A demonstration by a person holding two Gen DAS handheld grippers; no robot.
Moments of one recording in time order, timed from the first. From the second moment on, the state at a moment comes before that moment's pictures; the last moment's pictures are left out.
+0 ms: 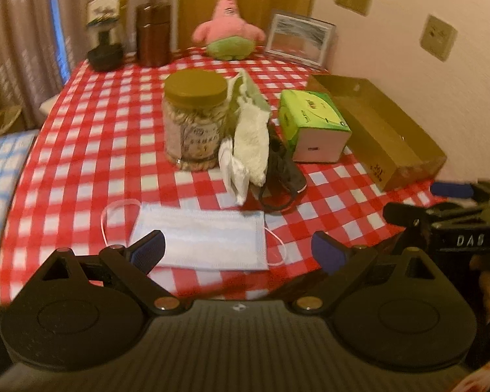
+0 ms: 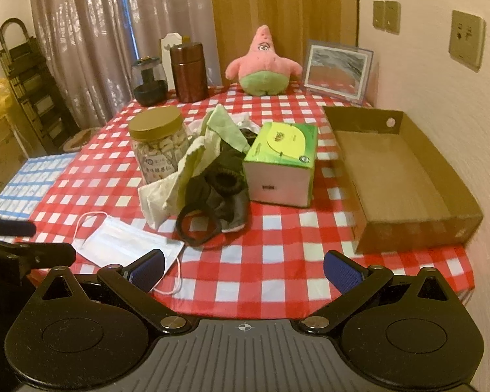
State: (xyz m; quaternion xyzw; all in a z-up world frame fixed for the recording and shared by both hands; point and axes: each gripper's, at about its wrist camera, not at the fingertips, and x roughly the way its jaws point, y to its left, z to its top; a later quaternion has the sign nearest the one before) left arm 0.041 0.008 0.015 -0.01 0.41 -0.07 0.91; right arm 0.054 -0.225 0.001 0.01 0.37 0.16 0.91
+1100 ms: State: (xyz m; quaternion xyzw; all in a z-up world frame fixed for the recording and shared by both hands) left arm 0.109 -0.002 -0.112 0.44 0.41 -0.33 0.73; right arm 0.129 -0.203 -0.050 -0.03 0.41 0.19 0.89
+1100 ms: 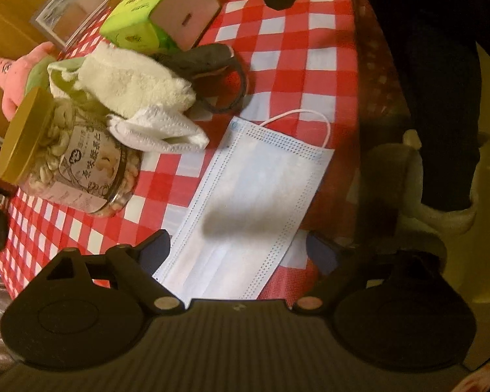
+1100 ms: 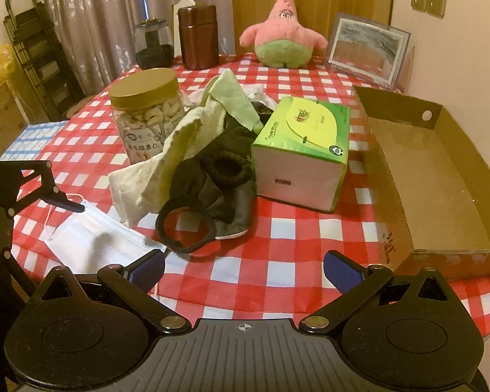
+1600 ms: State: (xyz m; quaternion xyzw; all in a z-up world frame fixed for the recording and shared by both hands) left arm 0.142 0.031 -0.108 0.37 0.42 -0.29 0.78; right arm 0.141 -0.193 -0.064 -0.03 0.43 0.19 0.88
